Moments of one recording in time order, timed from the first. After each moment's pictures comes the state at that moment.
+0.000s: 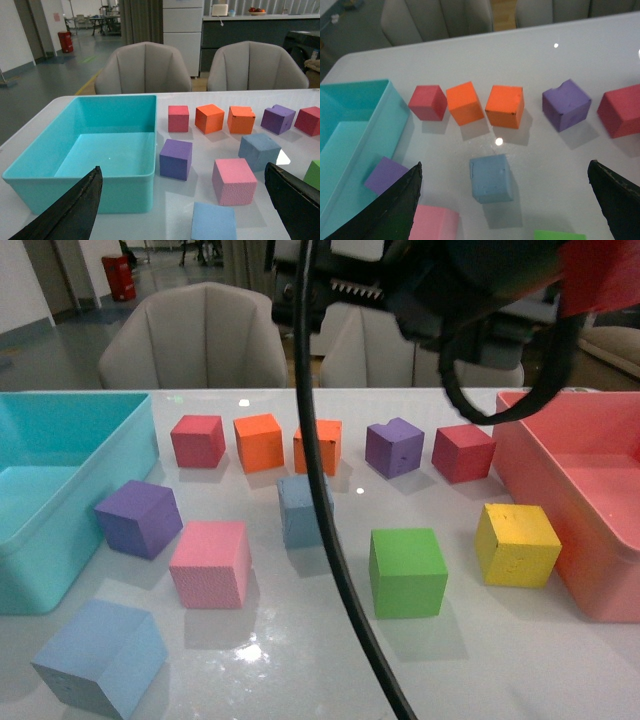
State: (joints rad) left arm 0.00 0.01 0.01 0.00 0.00 0.00; right arm 0.51 1.78 1.23 0.10 0.20 0.38
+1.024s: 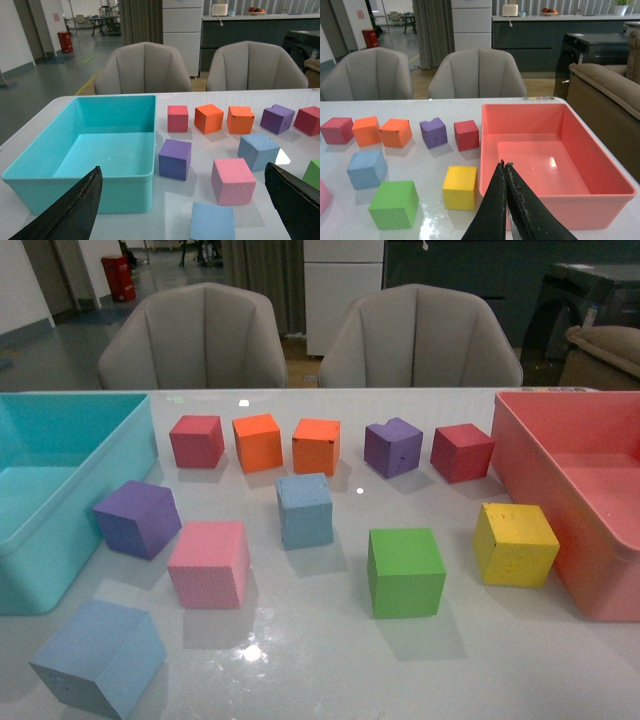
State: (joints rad) left arm 0.00 0.01 0.01 0.00 0.00 0.00; right arm 0.14 0.40 0.13 0.26 0.15 0.01
